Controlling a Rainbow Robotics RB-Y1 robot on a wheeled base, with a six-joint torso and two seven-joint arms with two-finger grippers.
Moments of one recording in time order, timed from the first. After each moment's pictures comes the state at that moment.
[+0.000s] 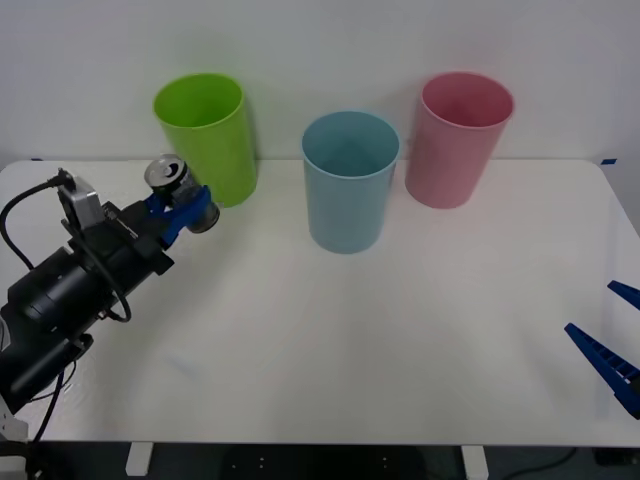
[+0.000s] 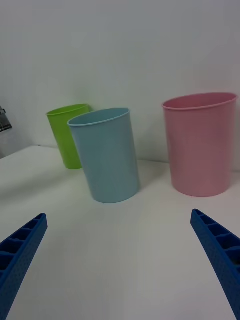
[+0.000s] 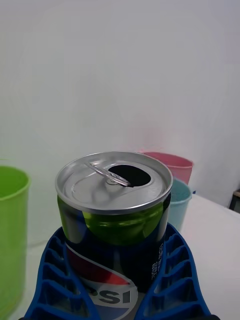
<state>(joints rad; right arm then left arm) 0.35 -0.40 -0.52 -1.66 0.96 -1.22 0.00 -0.11 0.14 0.36 -1.68 -1.33 -1.00 0.18</state>
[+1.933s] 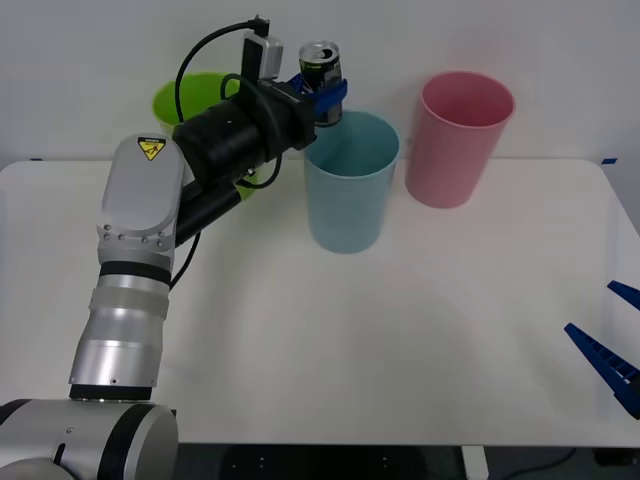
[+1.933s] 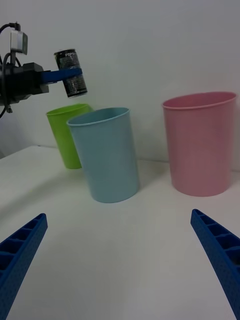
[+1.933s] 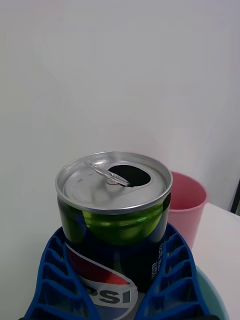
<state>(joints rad) 0.35 -0.40 -0.52 -1.66 0.96 -1.22 0.00 -0.69 0.00 0.20 -1.35 -1.89 -0.76 0.41</state>
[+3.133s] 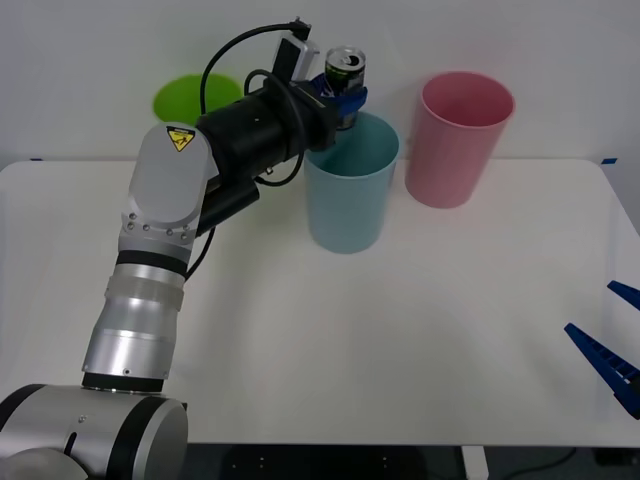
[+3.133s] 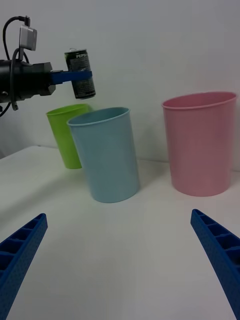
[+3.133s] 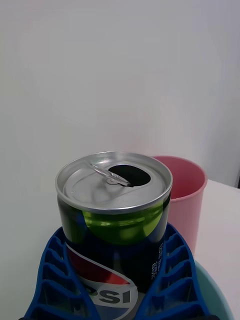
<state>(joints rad) 0.35 -0.40 -0.52 -1.66 0.96 -1.22 0.00 -0.73 -0.02 0.16 -1.33 -2.01 -0.77 0.38</state>
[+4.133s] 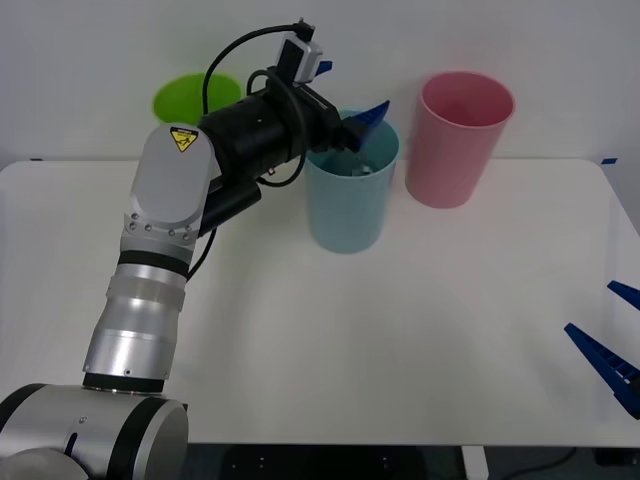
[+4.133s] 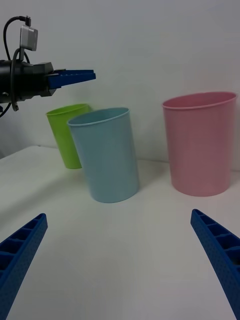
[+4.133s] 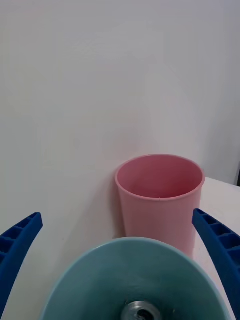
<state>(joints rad) 0.35 -0.40 -0.52 -1.66 0.96 -1.22 0.00 -0.73 -0.02 0.15 -1.33 -2.02 -0.76 0.38</state>
